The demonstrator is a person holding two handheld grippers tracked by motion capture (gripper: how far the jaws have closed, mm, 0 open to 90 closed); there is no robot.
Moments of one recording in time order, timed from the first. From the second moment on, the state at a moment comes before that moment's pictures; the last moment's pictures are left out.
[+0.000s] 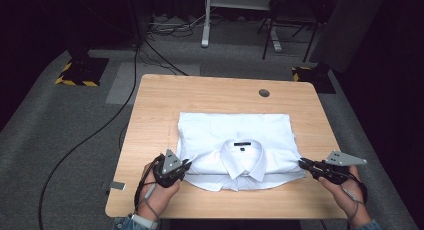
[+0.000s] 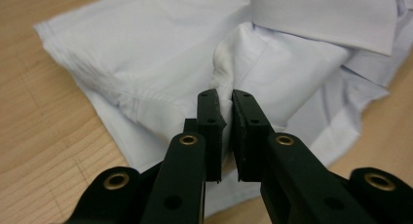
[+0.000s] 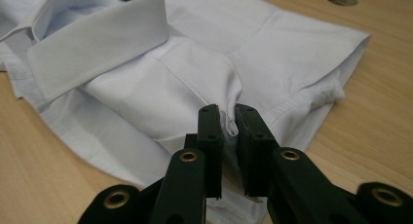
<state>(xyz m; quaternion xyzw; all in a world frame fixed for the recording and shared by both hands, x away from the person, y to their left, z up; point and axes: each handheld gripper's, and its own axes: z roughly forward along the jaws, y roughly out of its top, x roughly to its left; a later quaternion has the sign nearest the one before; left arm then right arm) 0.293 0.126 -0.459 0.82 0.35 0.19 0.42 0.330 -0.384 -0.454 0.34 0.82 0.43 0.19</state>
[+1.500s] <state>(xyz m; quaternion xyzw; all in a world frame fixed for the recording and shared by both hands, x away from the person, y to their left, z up) 0.329 0.112 -0.507 0.84 0.39 0.15 0.36 0.368 -0.356 -0.507 0.36 0.84 0.39 0.15</state>
